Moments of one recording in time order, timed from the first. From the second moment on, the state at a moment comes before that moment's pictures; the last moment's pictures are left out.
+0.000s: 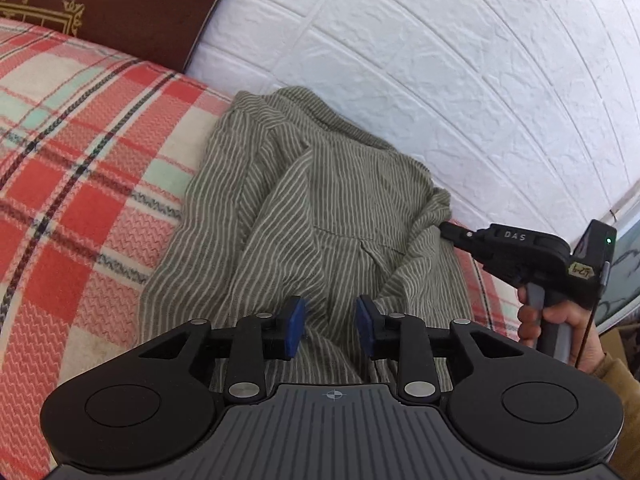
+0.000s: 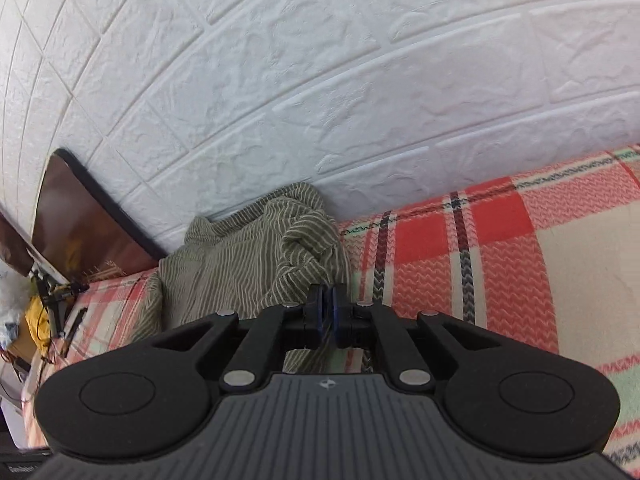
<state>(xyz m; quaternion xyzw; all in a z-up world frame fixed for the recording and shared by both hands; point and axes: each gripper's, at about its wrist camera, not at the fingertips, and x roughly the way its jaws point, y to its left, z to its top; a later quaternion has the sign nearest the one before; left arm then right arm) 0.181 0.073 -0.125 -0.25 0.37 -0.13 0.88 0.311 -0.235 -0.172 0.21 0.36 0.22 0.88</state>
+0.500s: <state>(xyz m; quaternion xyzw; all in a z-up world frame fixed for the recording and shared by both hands) 0.169 0.054 -0.123 -0.24 0.38 -0.16 0.88 0.256 -0.236 -0.143 0.17 0.37 0.28 0.87</state>
